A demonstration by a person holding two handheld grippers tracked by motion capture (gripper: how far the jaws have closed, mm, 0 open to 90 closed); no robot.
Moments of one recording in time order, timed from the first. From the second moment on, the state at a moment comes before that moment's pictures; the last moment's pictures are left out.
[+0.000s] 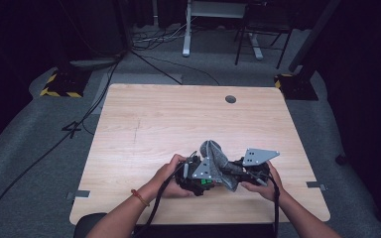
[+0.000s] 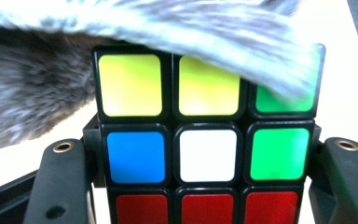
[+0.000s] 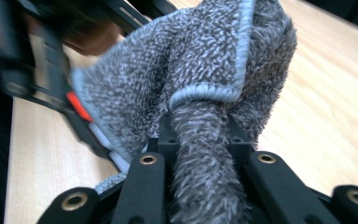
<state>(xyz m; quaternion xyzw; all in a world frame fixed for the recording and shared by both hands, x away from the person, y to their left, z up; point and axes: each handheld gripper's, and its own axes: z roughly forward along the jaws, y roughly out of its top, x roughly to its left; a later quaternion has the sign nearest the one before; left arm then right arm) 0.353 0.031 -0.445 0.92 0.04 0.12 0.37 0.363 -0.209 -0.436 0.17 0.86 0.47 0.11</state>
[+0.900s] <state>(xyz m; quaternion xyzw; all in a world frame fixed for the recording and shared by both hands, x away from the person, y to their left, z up) 0.359 0.038 -0.443 0.91 0.05 0.11 0.39 0.355 -0.214 -0.440 0.12 0.85 0.51 0.05</state>
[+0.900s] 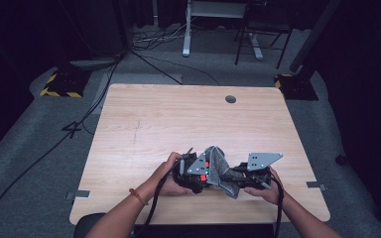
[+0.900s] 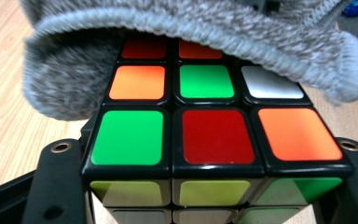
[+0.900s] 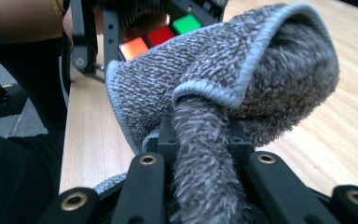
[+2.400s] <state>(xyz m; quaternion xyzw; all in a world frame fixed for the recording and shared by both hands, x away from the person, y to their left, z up) 0.362 0.028 -0.458 0.92 0.05 0.09 0.37 0.361 -0.215 -0.454 0.16 0.85 0.49 0.06</state>
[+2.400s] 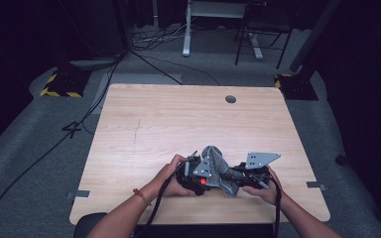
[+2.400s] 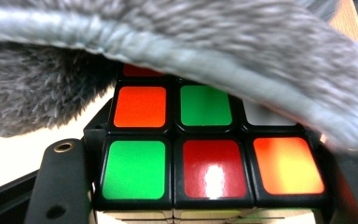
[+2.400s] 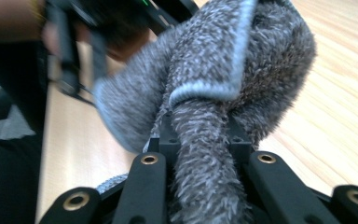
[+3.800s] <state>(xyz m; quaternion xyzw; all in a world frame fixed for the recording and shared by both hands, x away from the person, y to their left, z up) 0.349 0.028 -0.441 0.91 0.02 0.13 0.39 0.368 -0.212 -0.464 0.17 0.87 0.45 0.02</state>
